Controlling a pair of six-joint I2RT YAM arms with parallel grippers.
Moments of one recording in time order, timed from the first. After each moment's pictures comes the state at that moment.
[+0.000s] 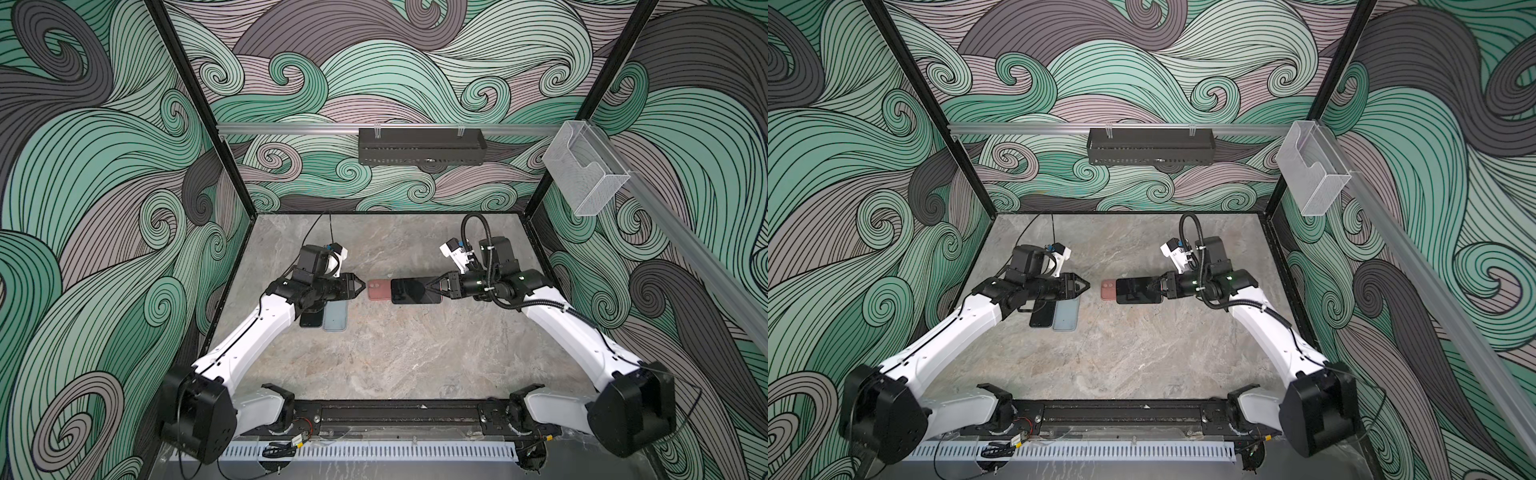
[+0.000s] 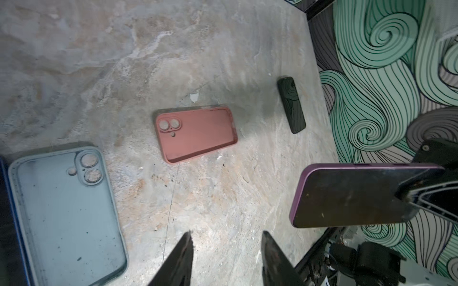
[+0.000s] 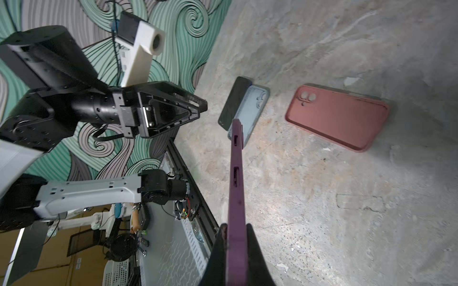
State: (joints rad) left arm -0.36 1.28 0.93 -0.48 0.41 -0.46; right arm 0.34 1.31 1.03 -0.56 -0.80 0.26
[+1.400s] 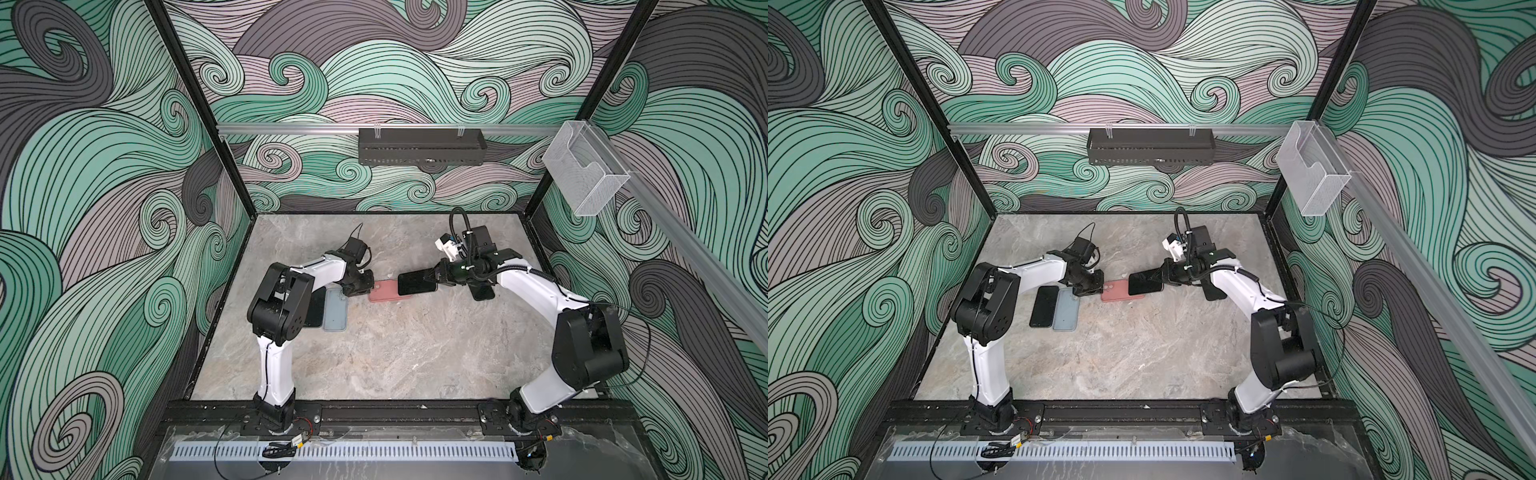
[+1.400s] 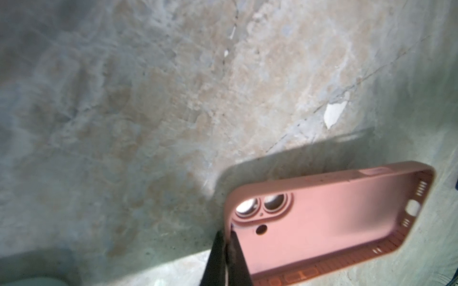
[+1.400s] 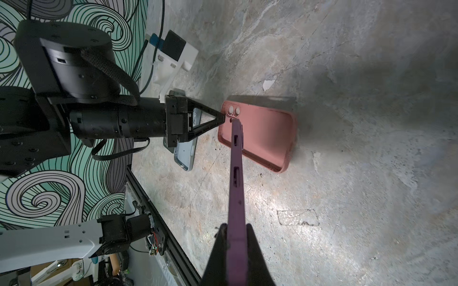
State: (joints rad) left arm -0.42 1.99 1.29 -0.55 0.24 -0.51; right arm 0.30 1.62 1.17 -0.55 -0.68 0.29
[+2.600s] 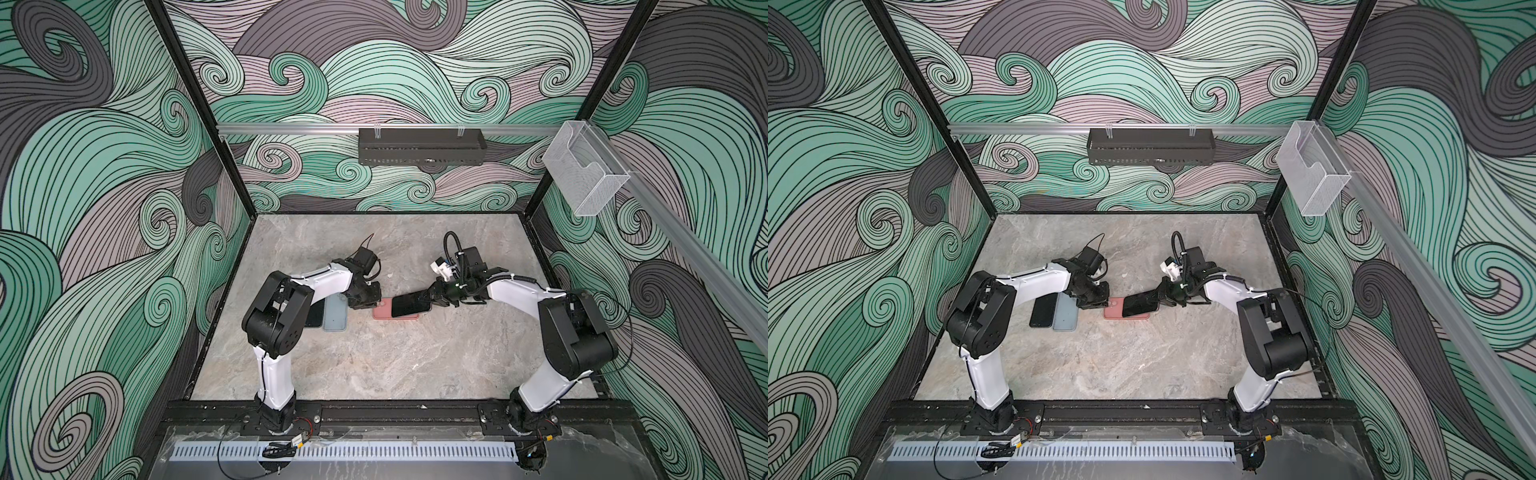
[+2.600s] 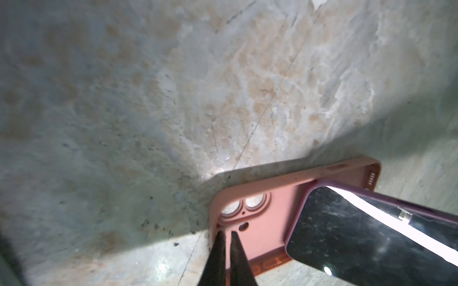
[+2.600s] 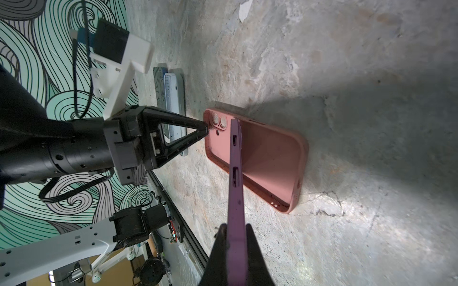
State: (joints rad) left arm -0.52 1.89 1.19 -0.59 0.25 -0.59; right arm 0.33 1.70 0.96 -0.36 -0.79 0.45
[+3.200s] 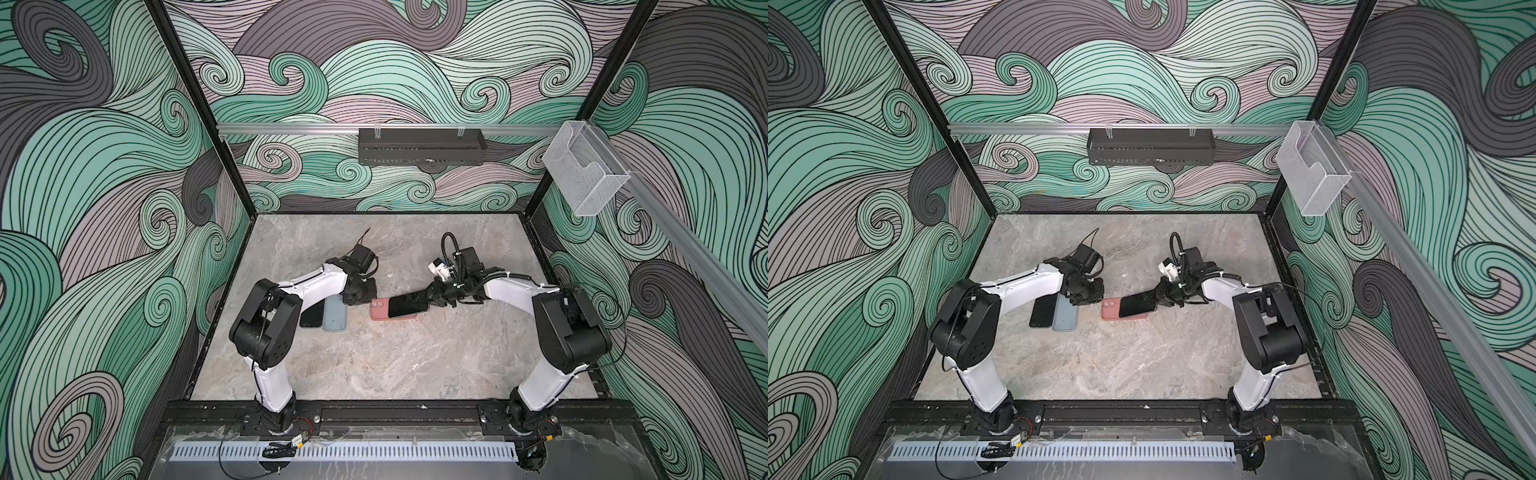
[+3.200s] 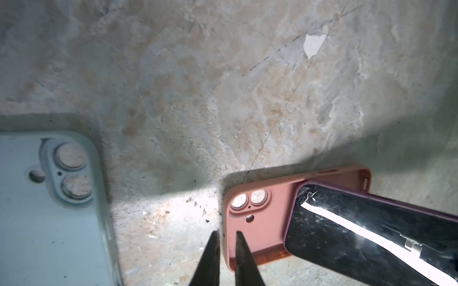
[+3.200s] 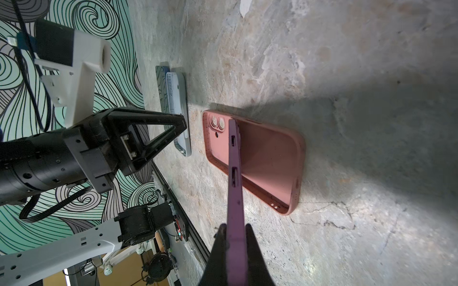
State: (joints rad) left arm -0.52 1.79 1.17 -0.62 0.11 -0.59; right arm 0.34 1.74 0.97 -0.34 -0.80 0.46
